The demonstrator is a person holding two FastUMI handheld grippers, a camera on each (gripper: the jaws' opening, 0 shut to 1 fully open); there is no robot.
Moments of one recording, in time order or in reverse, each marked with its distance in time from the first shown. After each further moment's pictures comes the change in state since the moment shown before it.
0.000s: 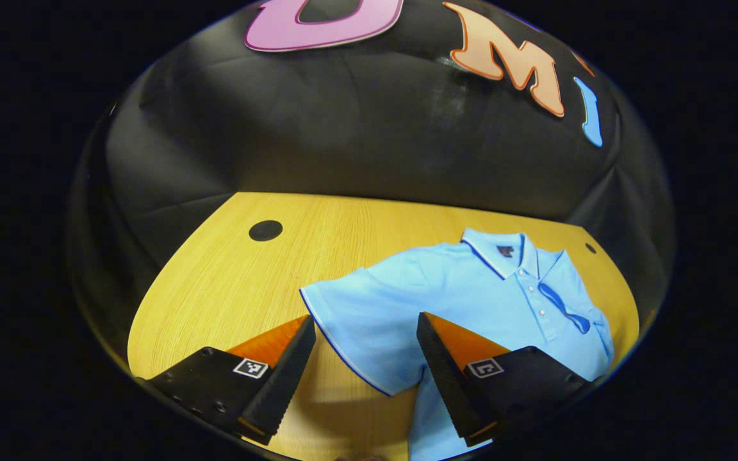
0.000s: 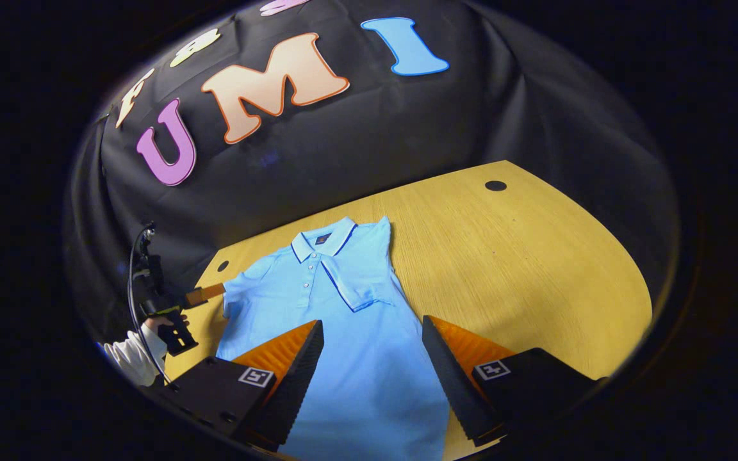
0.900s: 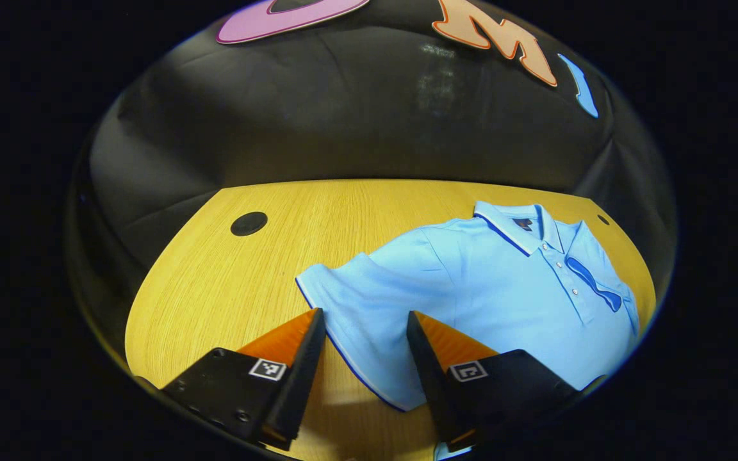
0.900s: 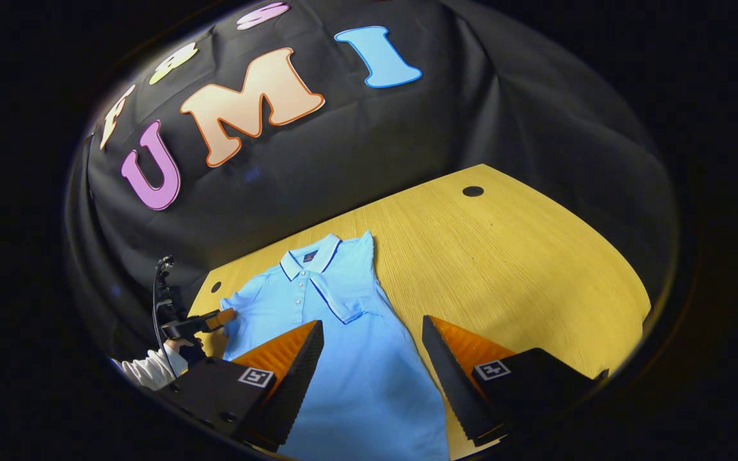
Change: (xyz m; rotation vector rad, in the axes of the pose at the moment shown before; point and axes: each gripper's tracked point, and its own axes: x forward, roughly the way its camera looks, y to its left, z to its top) left arm 0.032 -0.003 -0.016 0.071 0.034 -0.009; right arm -0.005 -0.014 0.007 0.067 -0.029 -0.046
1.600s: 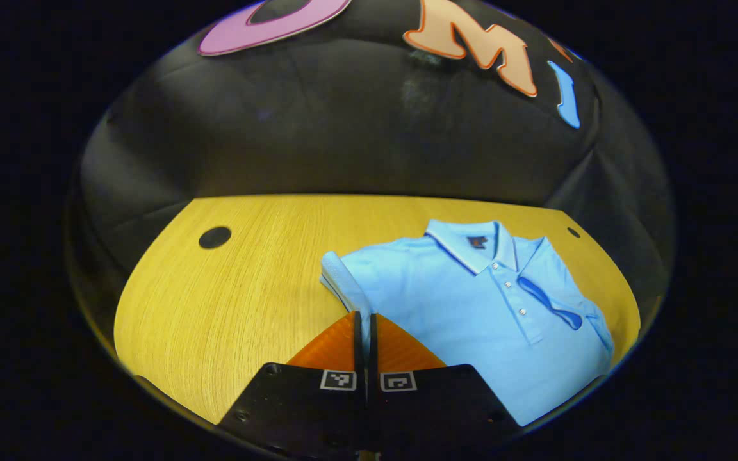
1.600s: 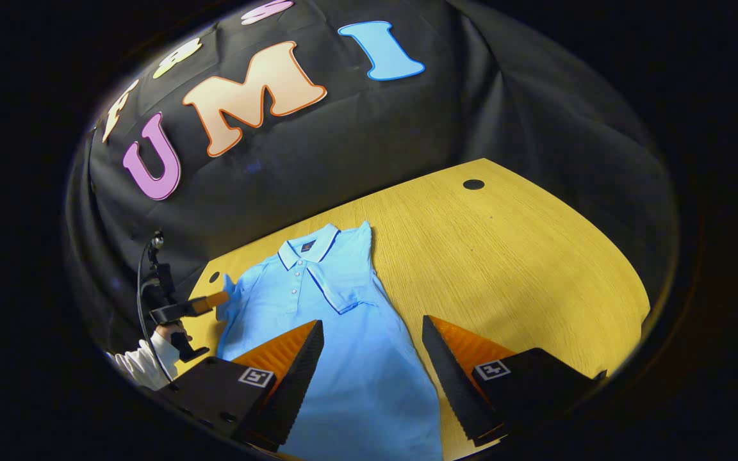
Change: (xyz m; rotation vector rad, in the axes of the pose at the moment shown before) left arm -0.026 -0.077 0.052 0.026 -0.091 -0.112; right arm 0.002 -0.011 -0.014 -0.041 0.023 0.011
